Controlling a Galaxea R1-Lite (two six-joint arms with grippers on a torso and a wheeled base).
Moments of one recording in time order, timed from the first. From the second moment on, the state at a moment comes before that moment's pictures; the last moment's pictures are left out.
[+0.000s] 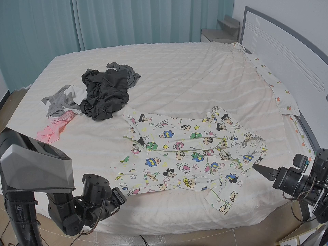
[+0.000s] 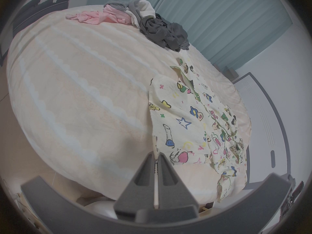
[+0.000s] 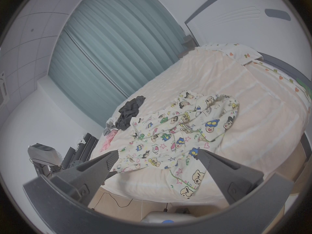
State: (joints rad) left arm -0.51 2.19 -0.25 -1.26 0.20 -0.97; right arm 0.25 1.58 -0.02 -1.26 0.18 0.56
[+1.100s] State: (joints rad) left arm -0.51 2.08 -0.16 -1.27 0.20 -1.01; right arm 0.34 2.36 -0.11 -1.55 0.24 0.57
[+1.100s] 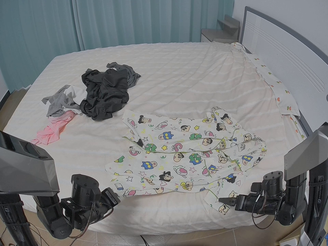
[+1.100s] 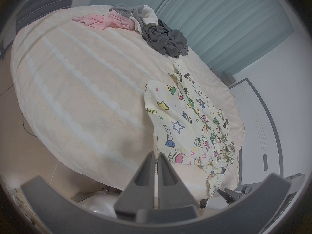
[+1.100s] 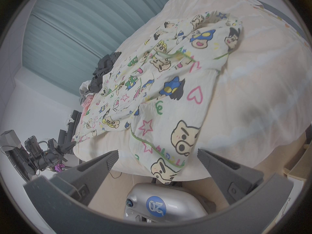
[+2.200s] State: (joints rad) left arm -0.52 2.12 -0.16 -1.33 0.22 -1.00; right arm 0.31 2.33 -0.06 -1.55 0.23 0.57
